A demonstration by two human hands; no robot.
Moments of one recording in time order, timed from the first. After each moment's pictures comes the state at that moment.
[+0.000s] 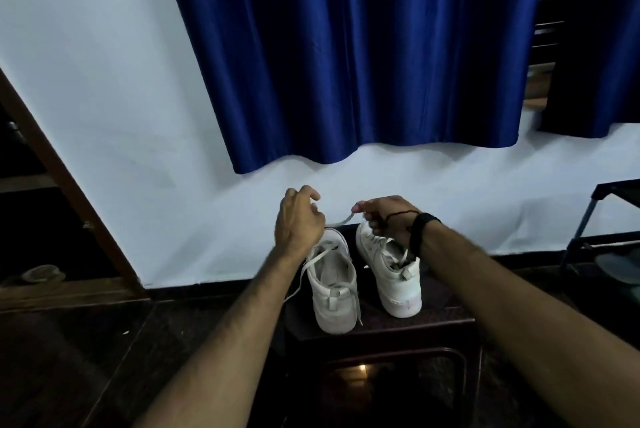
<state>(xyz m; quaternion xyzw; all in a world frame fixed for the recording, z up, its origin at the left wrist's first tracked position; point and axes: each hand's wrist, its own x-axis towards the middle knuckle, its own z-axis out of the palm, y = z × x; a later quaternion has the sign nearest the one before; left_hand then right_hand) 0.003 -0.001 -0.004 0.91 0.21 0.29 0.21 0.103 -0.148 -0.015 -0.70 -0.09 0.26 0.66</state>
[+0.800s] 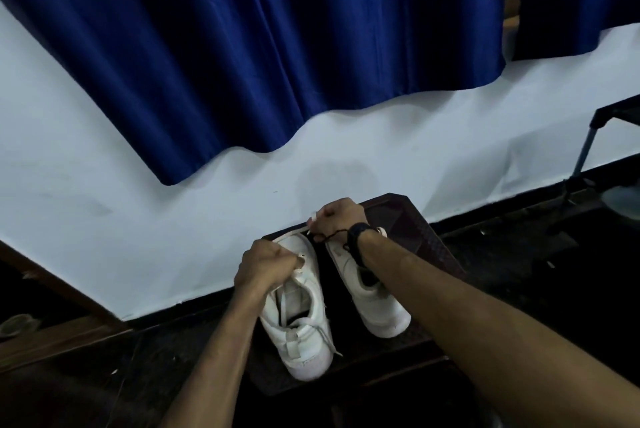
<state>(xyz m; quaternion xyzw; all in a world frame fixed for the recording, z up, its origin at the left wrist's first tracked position) 0.061 0.011 -0.077 0.88 0.32 0.02 0.35 0.175 -0.109 -0.092 -0.79 -0.10 0.22 0.56</state>
